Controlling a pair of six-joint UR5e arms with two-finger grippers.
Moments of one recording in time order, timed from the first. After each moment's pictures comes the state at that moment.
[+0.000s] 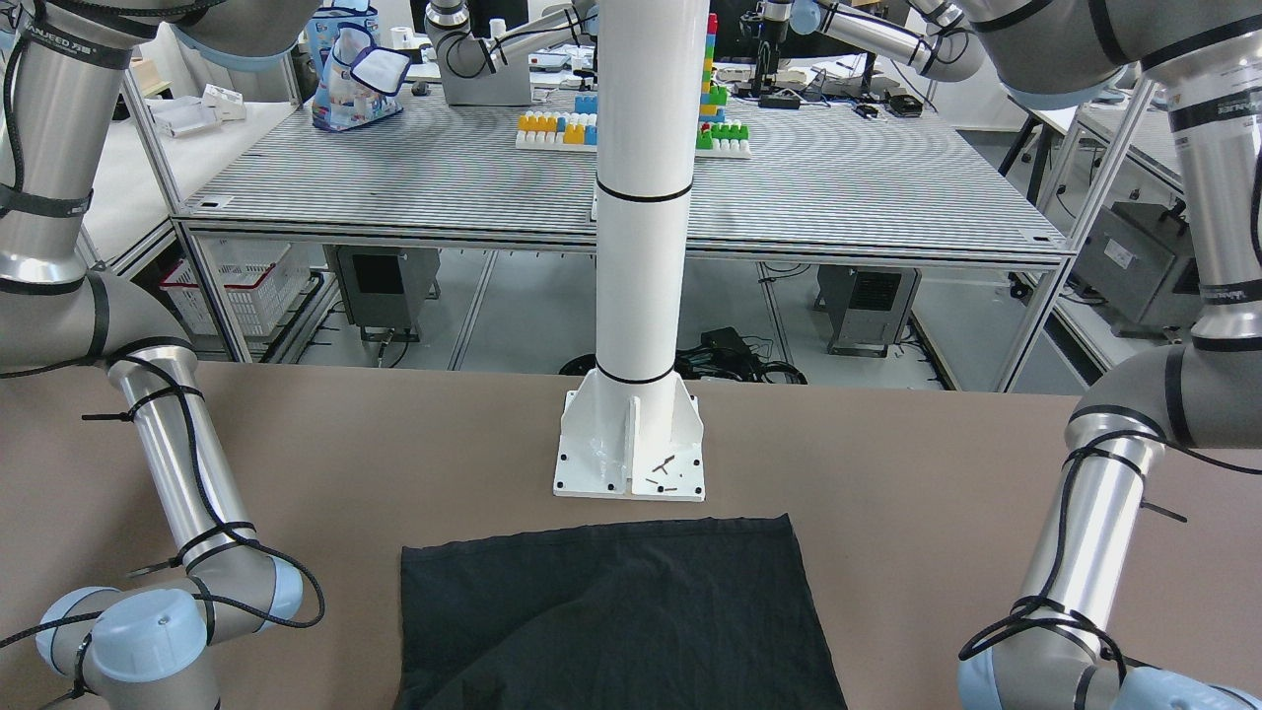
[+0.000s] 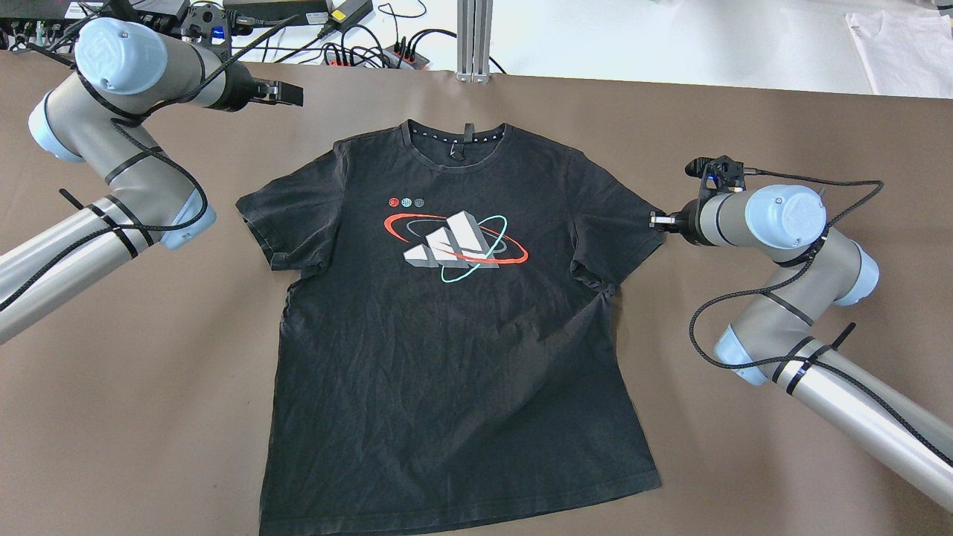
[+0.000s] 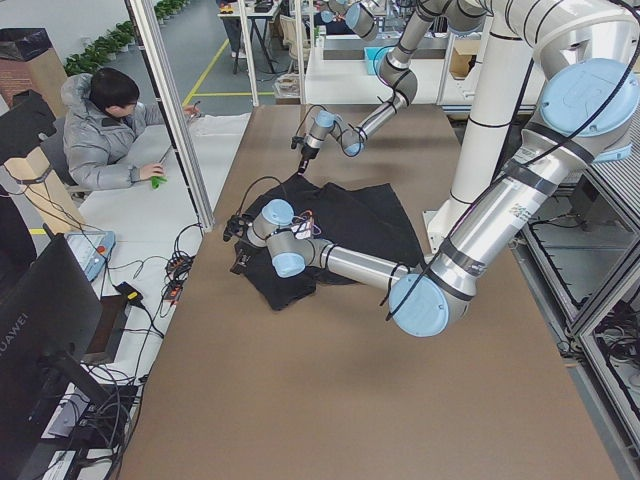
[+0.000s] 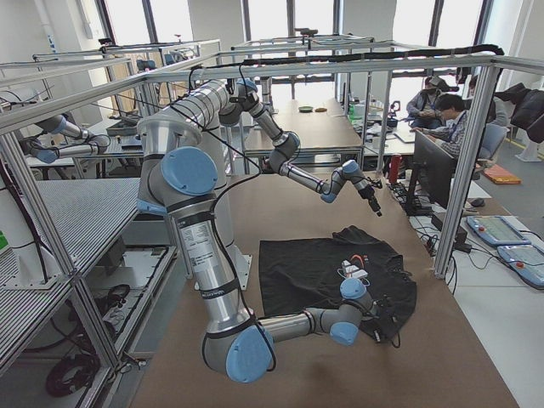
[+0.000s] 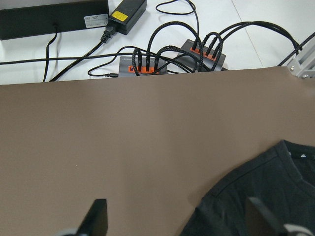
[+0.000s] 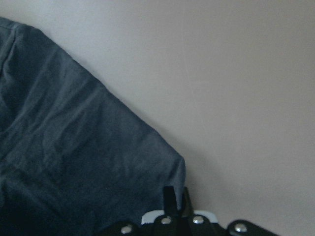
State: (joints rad) left arm -1.02 -2.26 -1.14 -2.43 -1.85 -0.90; right arm 0.87 -1.13 1.26 -0.69 1.80 1.09
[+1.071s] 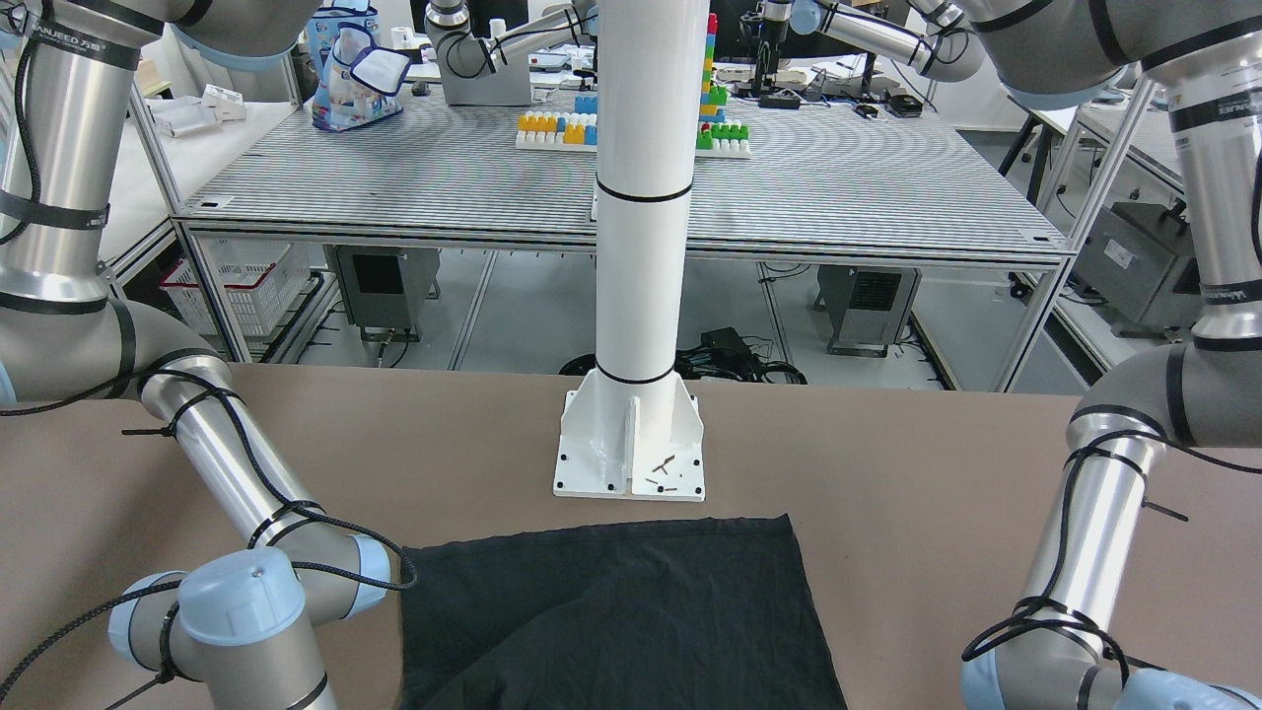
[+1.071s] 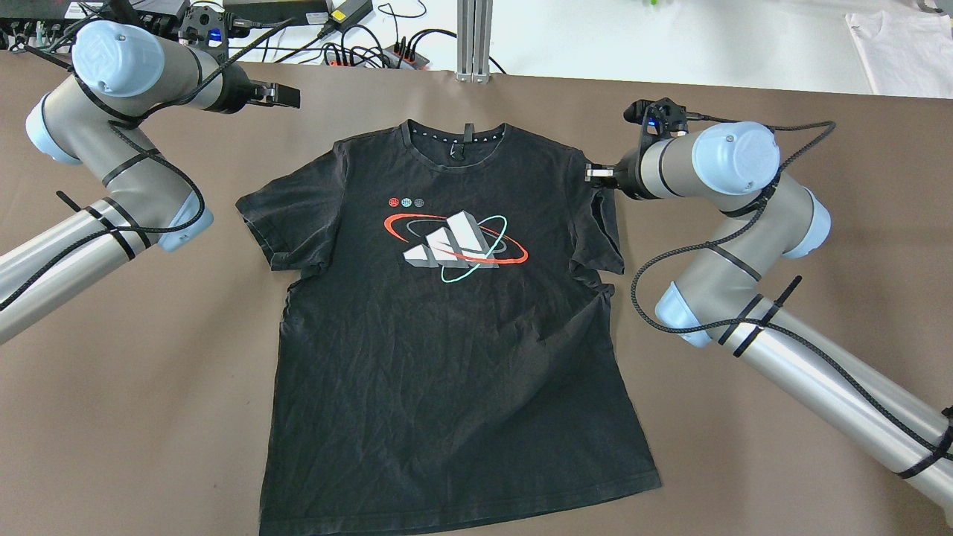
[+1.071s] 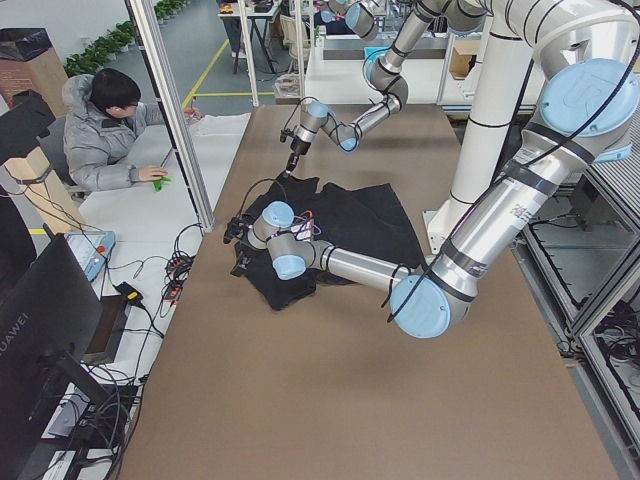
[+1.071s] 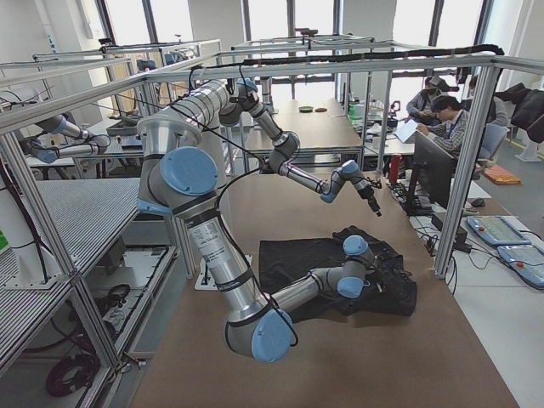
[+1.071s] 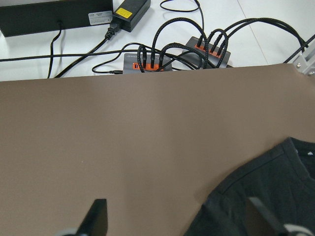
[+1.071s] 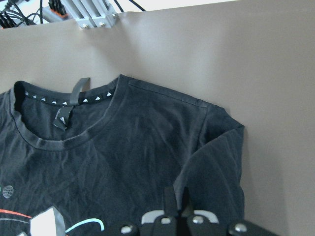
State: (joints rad) left arm -1.02 -2.26 -1.13 -2.44 -1.84 -0.90; right arm 0.87 -0.93 1.35 -0.84 1.81 1.09
